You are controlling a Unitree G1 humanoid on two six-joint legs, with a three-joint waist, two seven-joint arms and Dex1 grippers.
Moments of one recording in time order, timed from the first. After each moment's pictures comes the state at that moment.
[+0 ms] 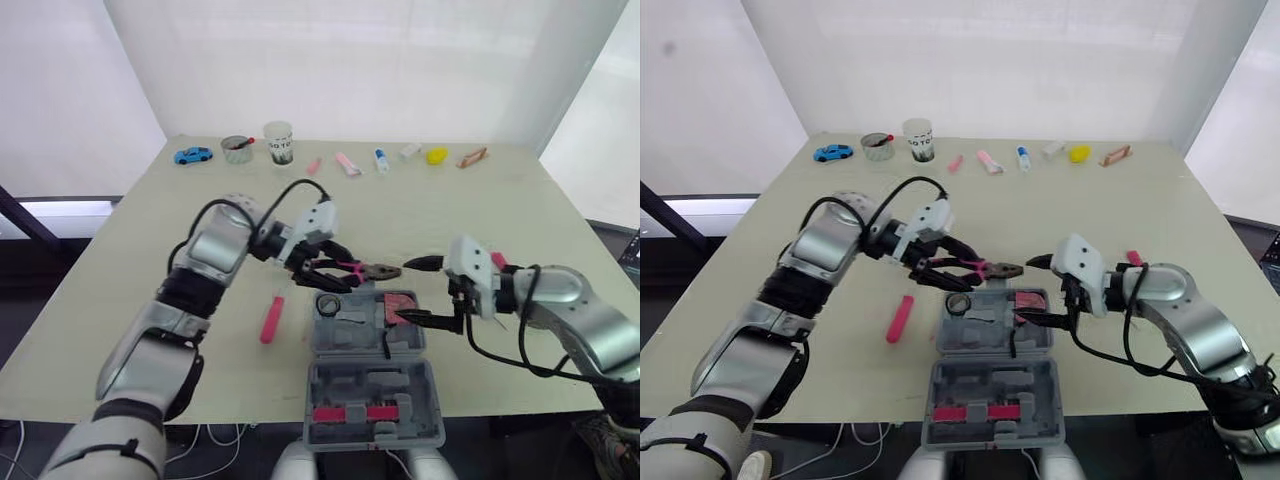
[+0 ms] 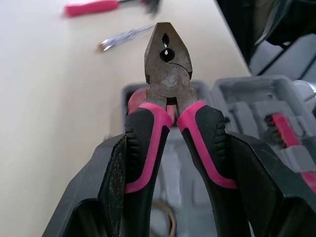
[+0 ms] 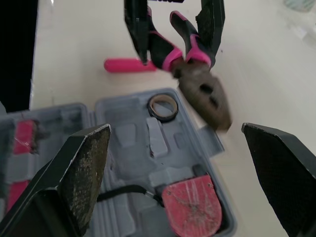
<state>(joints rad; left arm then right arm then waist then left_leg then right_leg) -0.98 0.60 -0.40 0.37 -0.17 0.30 -1.55 -0.47 -0.72 0.22 -0.35 0.37 0.56 0.94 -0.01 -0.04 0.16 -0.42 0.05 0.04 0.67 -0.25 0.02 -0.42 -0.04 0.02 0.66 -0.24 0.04</state>
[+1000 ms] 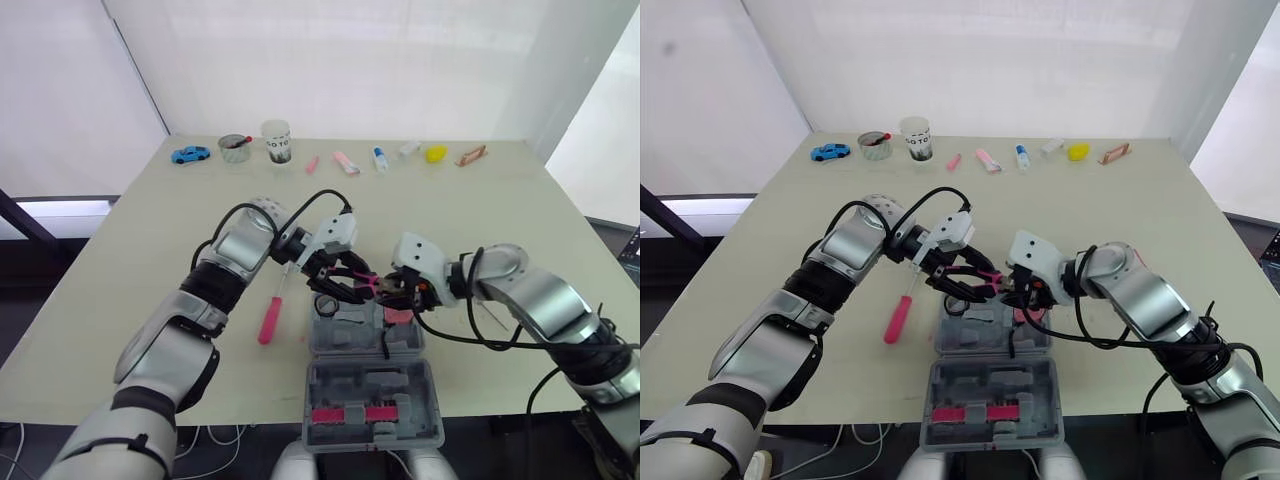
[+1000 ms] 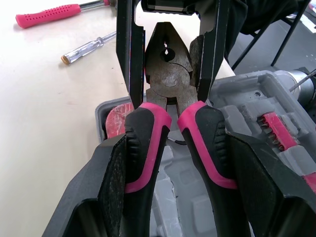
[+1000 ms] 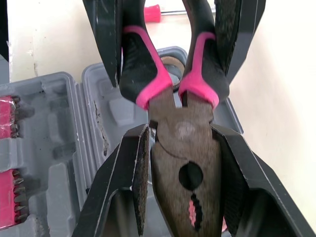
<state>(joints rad) -1.02 0.55 -0.48 0.49 -0.20 0.20 -1.56 -0.72 -0.63 0.43 -0.29 0.25 0.87 0.94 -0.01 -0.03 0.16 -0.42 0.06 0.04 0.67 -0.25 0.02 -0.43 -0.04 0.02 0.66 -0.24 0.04</state>
